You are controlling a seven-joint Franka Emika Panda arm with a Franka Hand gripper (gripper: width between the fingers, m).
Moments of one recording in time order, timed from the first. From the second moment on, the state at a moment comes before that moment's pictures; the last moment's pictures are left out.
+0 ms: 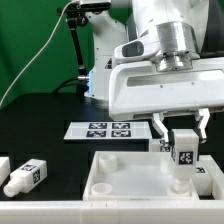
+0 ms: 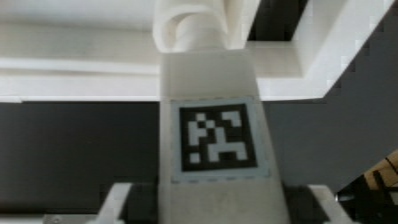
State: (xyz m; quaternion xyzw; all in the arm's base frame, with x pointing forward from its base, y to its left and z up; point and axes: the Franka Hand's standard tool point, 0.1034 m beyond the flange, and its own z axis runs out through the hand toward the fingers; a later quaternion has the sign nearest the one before) arm 0.653 0.114 0.103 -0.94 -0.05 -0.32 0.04
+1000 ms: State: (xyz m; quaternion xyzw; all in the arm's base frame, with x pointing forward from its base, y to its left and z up) arm 0.655 0.109 0.103 -0.94 -0.05 -0.33 0.03
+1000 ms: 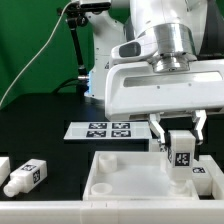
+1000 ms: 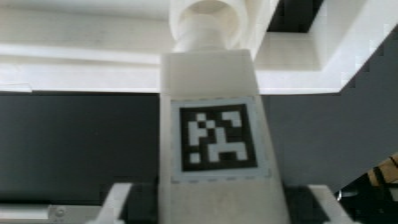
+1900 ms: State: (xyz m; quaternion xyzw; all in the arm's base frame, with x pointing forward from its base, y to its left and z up) arm 0.651 0.108 0.090 -0.94 -0.05 -0.32 0.03
